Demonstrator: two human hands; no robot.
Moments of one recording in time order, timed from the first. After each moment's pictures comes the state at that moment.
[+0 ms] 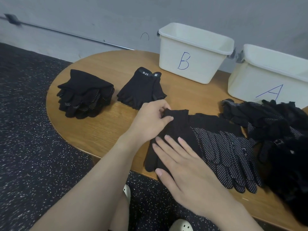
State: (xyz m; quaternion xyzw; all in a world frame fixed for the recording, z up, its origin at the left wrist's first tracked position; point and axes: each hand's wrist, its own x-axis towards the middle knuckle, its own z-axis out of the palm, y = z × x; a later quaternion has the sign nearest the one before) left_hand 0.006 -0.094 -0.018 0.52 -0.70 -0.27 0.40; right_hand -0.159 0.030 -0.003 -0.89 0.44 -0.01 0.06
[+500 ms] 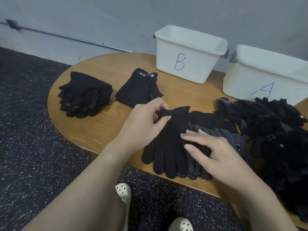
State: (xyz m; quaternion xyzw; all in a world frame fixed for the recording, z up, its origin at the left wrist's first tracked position) left_hand 0.016 -0.046 0.010 0.46 -0.75 -0.20 0.43; right_hand -0.219 0.010 0.022 -0.79 0.51 -0.24 0.25
